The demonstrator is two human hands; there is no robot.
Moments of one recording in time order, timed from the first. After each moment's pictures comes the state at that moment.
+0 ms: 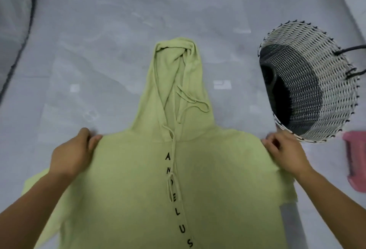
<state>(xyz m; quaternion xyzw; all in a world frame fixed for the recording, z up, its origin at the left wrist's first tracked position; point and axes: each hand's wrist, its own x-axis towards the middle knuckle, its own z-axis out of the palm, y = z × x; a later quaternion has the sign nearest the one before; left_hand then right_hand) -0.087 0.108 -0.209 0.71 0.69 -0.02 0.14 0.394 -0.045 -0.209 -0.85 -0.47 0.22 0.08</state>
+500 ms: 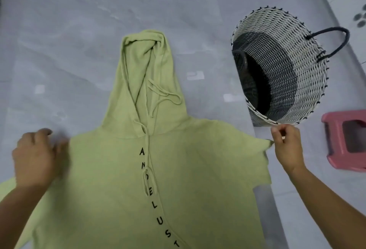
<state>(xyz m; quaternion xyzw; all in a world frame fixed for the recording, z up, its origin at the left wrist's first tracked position) -0.081 0.096 -0.211 0.68 0.73 0.03 0.07 0.431 -0.093 -0.207 -0.89 -0.32 0.20 0.27</state>
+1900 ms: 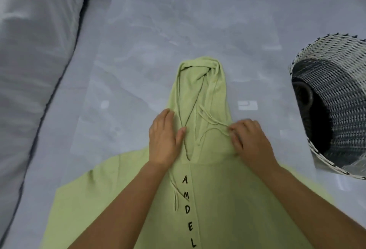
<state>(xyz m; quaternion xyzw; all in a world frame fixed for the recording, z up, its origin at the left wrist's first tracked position) 0.074 0.125 -0.210 0.75 0.61 0.15 0.21 0.285 0.067 -0.191 -0.72 -0.66 0.12 0.19</state>
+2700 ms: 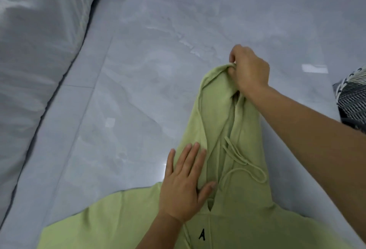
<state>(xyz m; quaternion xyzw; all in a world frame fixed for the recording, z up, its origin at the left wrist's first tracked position) 0.063 0.128 -0.246 0.84 0.52 0.10 0.15 0.265 0.328 -0.179 -0.74 -0.65 0.06 0.17</state>
